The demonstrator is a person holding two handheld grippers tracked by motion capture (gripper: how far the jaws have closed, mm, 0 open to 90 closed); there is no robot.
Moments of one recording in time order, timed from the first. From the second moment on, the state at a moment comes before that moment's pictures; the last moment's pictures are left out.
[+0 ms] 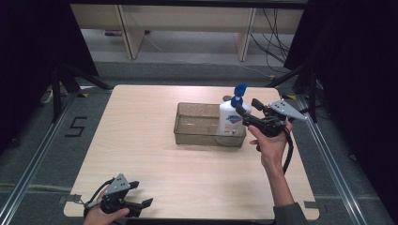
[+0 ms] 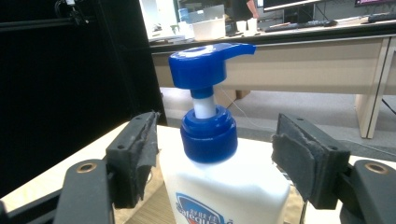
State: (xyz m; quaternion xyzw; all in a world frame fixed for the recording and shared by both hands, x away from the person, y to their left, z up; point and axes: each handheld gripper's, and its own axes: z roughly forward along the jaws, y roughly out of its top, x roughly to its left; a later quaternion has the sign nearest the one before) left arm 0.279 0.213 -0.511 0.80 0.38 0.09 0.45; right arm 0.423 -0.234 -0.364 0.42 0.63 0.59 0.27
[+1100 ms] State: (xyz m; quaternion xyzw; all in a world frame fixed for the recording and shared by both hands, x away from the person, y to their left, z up) left arm 0.277 0.213 -0.509 0.80 0.37 0.10 0.46; right arm 0.395 -0.235 -0.372 0.43 0.63 0.59 0.25
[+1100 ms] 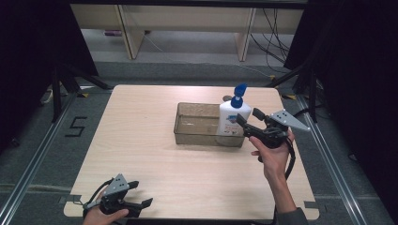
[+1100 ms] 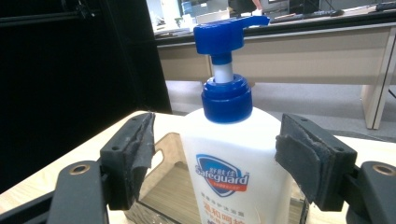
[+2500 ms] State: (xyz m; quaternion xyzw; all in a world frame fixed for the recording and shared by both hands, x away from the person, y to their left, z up) left arm 0.277 0.213 -0.508 0.80 0.37 0.10 0.46; right arm 0.373 -0.234 -0.389 0.43 0.65 0.59 0.23
